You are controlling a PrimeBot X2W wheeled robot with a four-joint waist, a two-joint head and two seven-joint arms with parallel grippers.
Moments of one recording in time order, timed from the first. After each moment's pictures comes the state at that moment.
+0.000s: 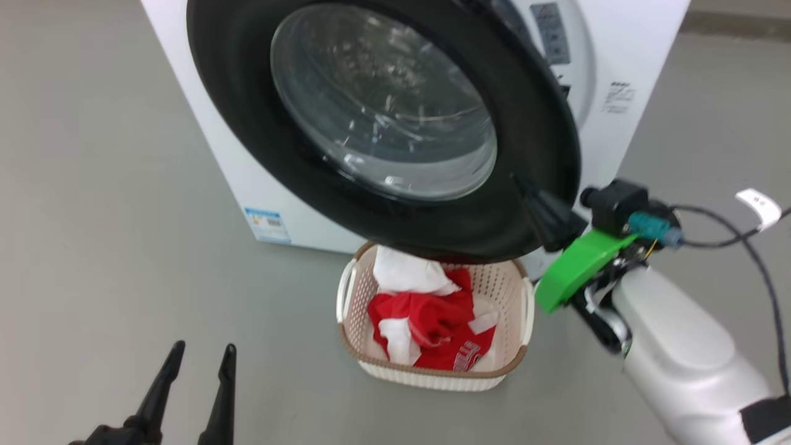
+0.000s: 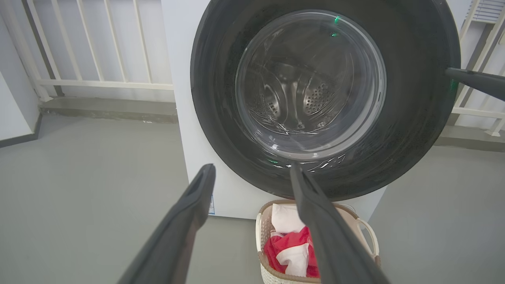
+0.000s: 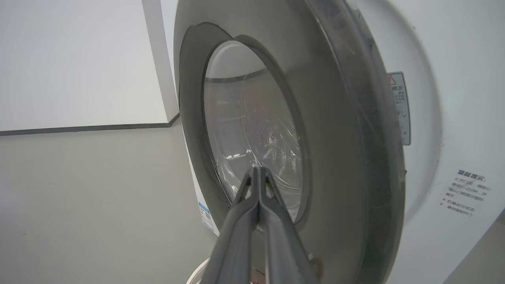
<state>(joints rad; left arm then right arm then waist) 0.05 0.11 0.00 0.08 -0.23 -0.13 -0.25 -0.63 -0.16 0.50 0.66 0.51 0.12 -0.26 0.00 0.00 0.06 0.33</state>
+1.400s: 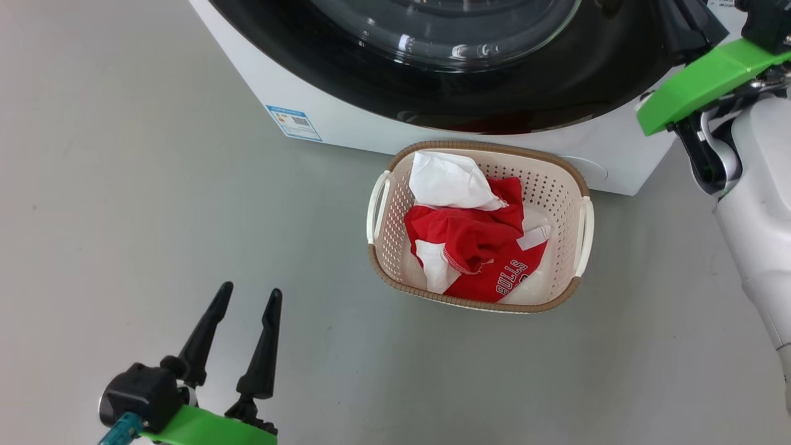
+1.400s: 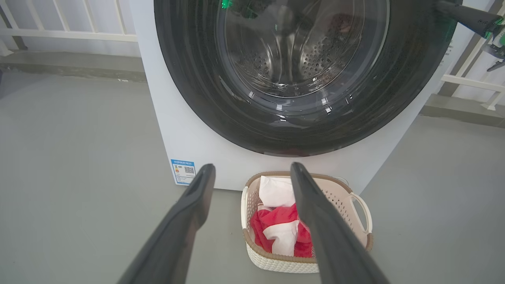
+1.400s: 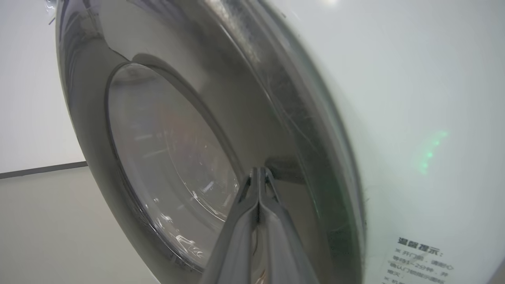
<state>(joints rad) -0.13 0.12 -0.14 0.13 -0.34 -0.13 -0.25 -1.00 -0.26 0.29 0.78 0.45 0.14 -0.26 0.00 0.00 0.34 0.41</state>
